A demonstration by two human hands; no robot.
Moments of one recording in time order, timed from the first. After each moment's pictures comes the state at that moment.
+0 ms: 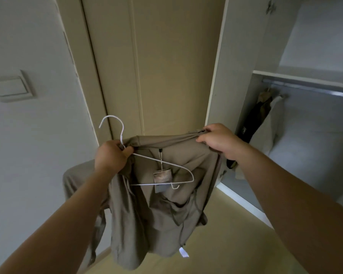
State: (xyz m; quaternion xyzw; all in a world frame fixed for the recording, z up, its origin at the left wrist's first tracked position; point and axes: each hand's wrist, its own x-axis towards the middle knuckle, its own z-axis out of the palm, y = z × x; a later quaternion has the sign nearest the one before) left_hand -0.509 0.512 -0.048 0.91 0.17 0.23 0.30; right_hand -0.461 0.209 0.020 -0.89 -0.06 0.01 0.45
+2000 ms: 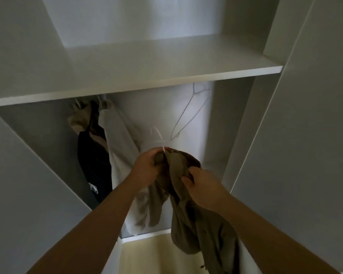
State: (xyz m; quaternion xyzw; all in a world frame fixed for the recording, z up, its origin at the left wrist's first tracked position) left_hand 0.099 -0.235 -0.110 0.76 -0.47 -0.19 0.39; right_hand -0.080 -0.319 -0.126 -0.89 0.32 -0.08 0.32
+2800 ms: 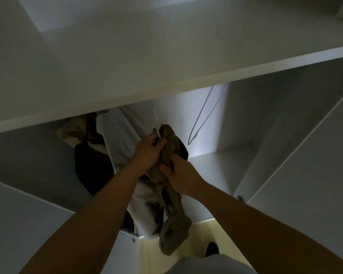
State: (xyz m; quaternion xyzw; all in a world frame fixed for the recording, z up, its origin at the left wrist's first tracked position) left_hand 0.248 -0.330 -0.153 0.81 -0.38 -0.23 0.38; right_hand 0.101 -0.365 -0.177 -0.82 0.28 -0.13 0.48
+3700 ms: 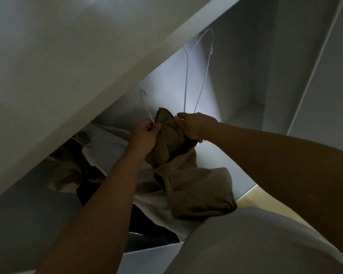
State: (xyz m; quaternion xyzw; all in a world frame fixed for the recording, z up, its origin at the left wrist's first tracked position) left_hand 0.301 -0.398 -0.149 0.80 -0.49 -0.20 0.29; right_hand 0.137 -0.486 -0.181 -0.82 0.45 -0.05 0.34
